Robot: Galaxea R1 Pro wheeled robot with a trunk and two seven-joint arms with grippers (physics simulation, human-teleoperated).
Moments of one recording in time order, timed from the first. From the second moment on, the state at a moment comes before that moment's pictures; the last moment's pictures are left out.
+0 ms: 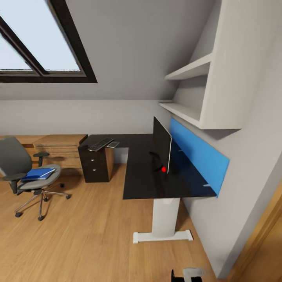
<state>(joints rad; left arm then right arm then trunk) 0.05 0.06 -0.17 -0.62 0.30 -0.23 0.35 -0.34 0.08 0.50 -0.16 -0.32 -0.46 -0.32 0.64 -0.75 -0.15</state>
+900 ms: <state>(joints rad) 0.05 0.00 -0.17 -0.57 0.29 -0.23 0.31 -0.35 0.08 0.50 -0.14 -0.32 -0.47 -0.28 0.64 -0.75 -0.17</state>
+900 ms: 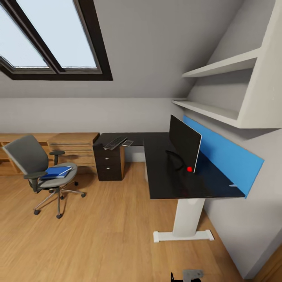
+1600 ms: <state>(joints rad) 0.05 0.00 -0.17 -0.57 0.29 -0.23 0.31 -0.35 0.09 0.50 -0.14 -0.32 -0.47 -0.27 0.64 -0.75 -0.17</state>
